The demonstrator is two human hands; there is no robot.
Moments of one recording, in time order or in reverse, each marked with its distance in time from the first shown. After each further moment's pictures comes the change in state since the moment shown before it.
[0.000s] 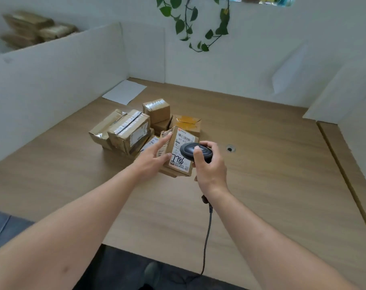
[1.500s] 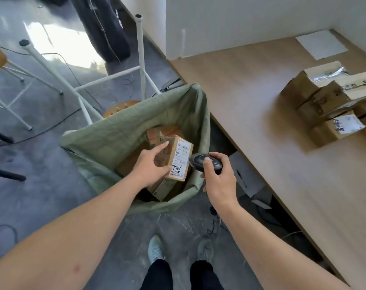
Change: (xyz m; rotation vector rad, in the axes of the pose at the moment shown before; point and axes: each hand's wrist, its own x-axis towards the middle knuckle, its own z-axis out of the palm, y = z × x) left_hand -0.518 -0.322 -0.208 0.024 0.665 -0.670; right_hand -0.426 0.036 0.321 -0.197 -0.756 0.125
